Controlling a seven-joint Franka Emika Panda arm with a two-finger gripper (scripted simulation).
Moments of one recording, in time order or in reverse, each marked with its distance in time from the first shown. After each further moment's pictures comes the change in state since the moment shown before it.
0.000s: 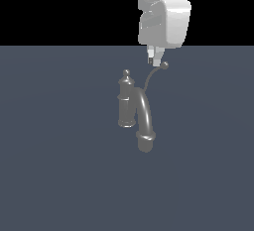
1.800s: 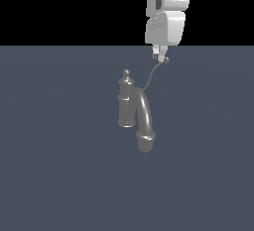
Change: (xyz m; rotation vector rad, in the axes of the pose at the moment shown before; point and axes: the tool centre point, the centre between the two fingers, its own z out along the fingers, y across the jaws) arm 0.046 -0.089 0.002 -0.006 -0.002 0.015
